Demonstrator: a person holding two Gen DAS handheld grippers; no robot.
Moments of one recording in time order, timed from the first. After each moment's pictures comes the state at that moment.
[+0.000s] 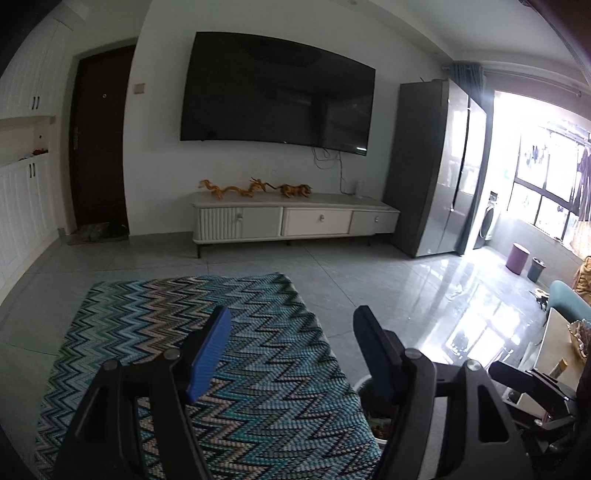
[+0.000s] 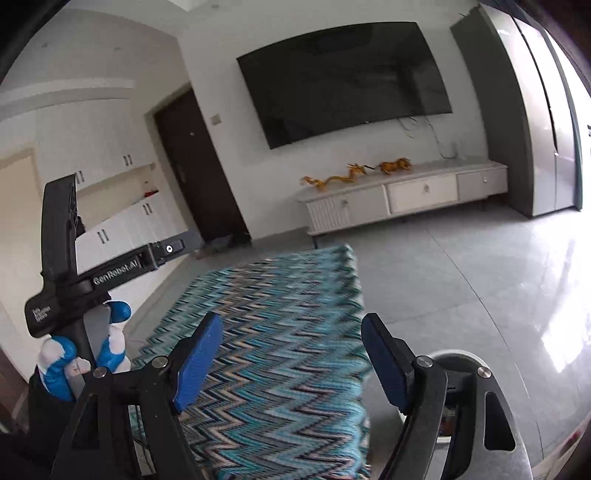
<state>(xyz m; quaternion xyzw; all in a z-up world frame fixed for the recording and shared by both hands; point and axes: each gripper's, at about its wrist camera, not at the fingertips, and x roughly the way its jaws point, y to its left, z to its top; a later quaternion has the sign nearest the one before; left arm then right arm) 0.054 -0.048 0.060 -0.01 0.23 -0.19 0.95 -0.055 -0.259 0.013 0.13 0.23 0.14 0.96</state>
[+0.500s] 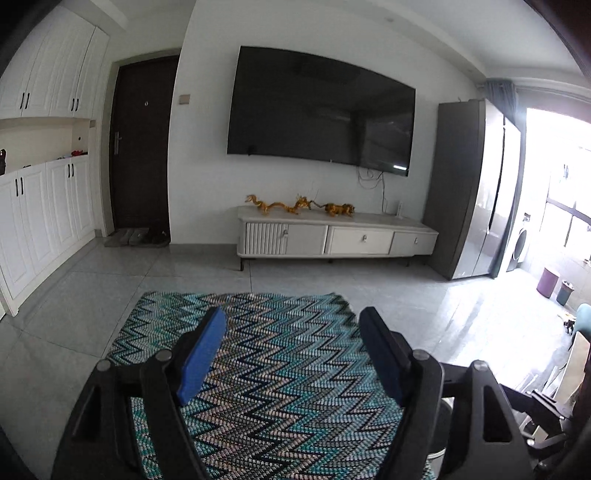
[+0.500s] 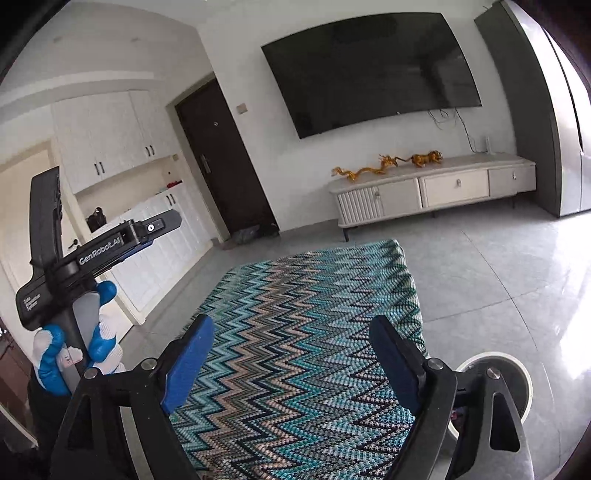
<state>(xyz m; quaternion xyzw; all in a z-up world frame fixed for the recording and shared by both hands) 0.072 0.017 0.069 -0.02 0.22 -0.12 0.97 -0.012 -0.198 0.006 0.14 0.24 0.18 0.94</state>
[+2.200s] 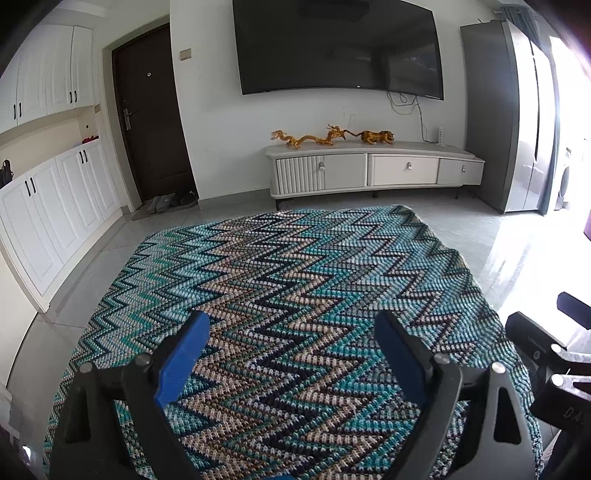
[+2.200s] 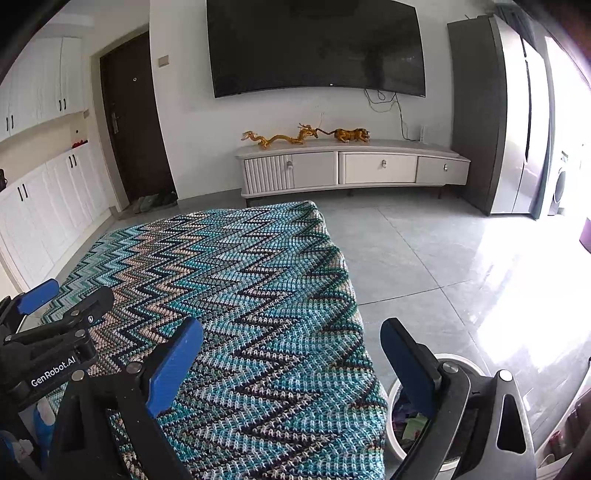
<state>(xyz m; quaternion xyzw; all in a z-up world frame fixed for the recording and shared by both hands) 0.173 -0.016 -0.097 0.07 0.30 -0.04 0.95 0.124 -0.186 -0.105 0.05 0.30 -0.01 0.95</state>
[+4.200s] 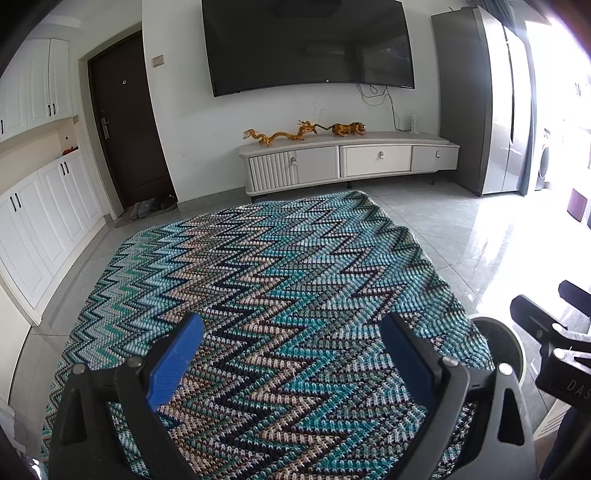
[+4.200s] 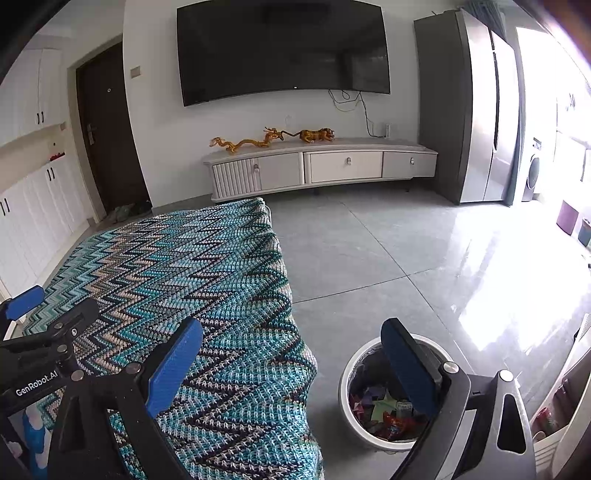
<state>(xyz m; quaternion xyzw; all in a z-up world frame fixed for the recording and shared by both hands) 0.127 -0.057 -0.094 0.09 0.31 -0.08 0.94 0.074 -0.242 -0.109 0.06 0.30 -0.06 0.95</state>
